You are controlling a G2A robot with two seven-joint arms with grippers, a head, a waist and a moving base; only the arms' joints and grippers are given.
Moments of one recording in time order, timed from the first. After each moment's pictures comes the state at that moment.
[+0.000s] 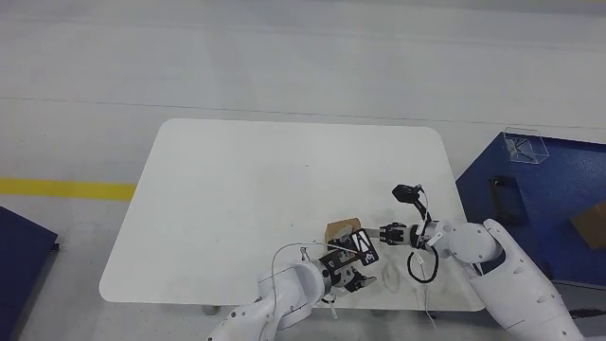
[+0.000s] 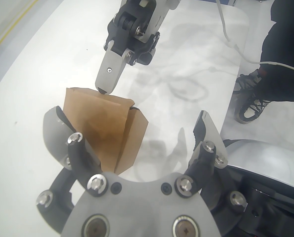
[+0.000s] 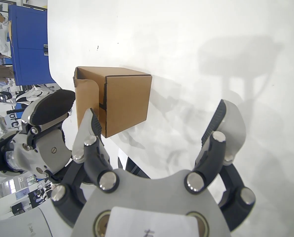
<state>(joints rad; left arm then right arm) 1.12 -1.48 -0.74 -1.48 1.56 -0.37 -0.40 -1.12 -0.86 1.13 -1.44 -0.20 -0.09 0.90</state>
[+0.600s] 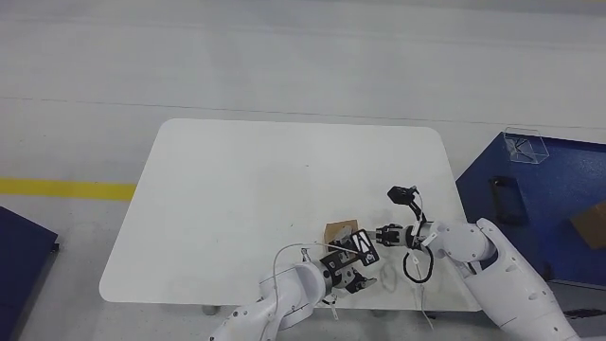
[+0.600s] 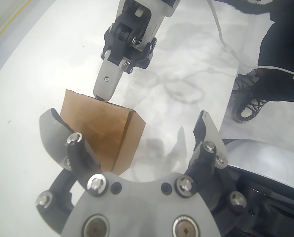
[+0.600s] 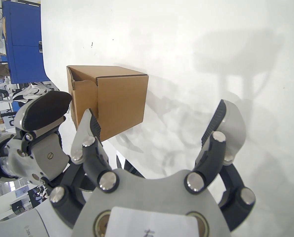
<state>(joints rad) 1.12 -1.49 -0.74 -1.46 1.55 -0.36 -0.41 -1.09 -0.88 1.10 -1.40 -0.22 -0.09 0.91</state>
